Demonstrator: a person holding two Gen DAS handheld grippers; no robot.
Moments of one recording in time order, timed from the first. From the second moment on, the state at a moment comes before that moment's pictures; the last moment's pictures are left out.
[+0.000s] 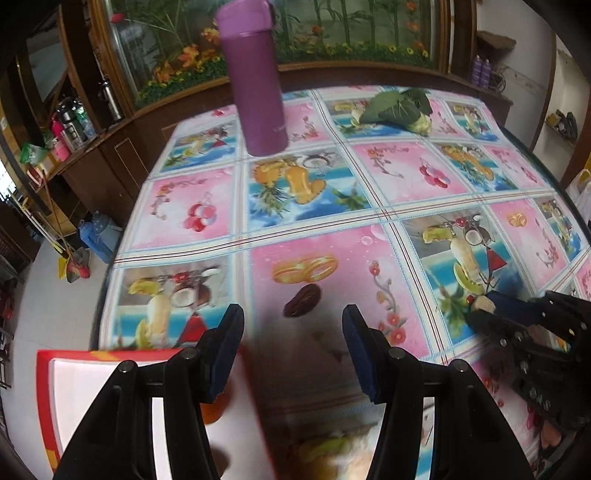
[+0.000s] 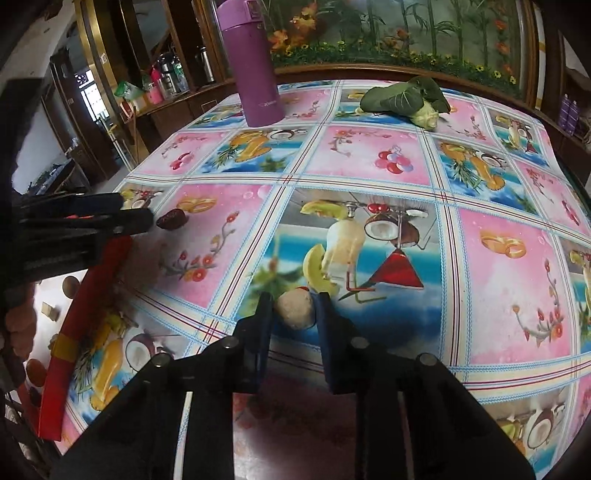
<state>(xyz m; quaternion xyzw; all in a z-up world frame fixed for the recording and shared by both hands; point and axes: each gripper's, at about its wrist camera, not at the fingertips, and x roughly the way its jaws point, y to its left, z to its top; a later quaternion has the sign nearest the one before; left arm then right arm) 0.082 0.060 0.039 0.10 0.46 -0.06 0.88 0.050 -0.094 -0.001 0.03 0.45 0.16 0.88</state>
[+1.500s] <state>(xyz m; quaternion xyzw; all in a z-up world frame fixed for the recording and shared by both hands) -0.009 0.014 0.053 0.06 0.41 -0.09 0.90 0.058 -0.131 -0.001 0.09 0.45 0.11 0.88</state>
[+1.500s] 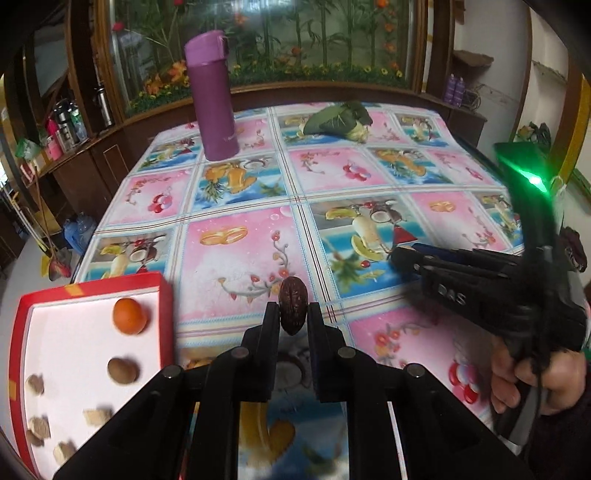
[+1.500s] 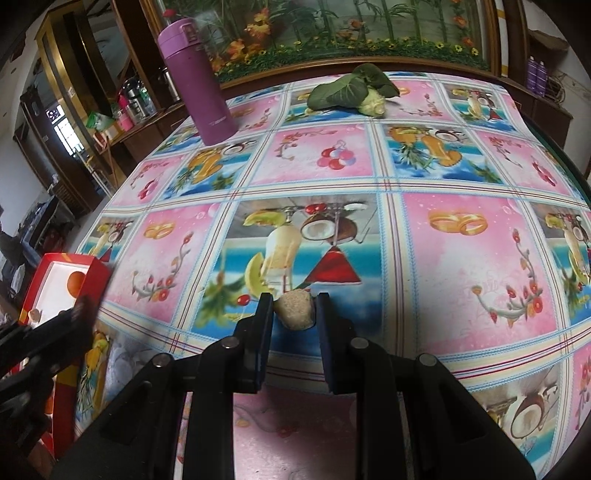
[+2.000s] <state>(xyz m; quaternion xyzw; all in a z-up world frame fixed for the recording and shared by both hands) -0.052 0.033 0.079 0.05 0.37 -0.06 0.92 0.047 -0.133 0.010 0.09 0.42 0.10 0.90</state>
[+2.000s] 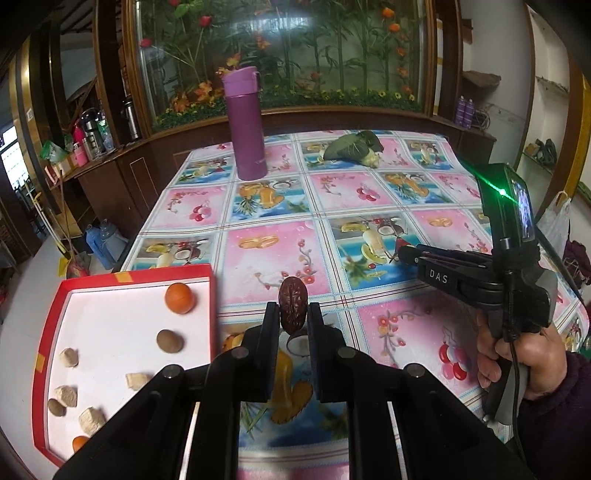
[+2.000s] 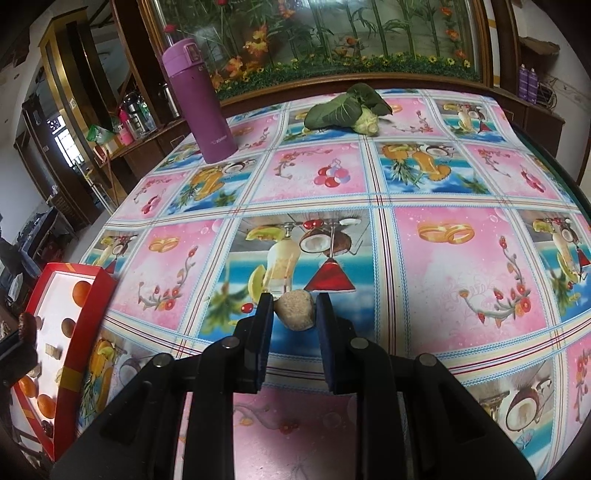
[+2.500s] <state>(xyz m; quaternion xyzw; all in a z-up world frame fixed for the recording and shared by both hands) -0.072 0.076 0.093 0.01 0.35 -0.03 0.94 0.013 -0.110 0.033 0.08 0.34 0.14 0.93</state>
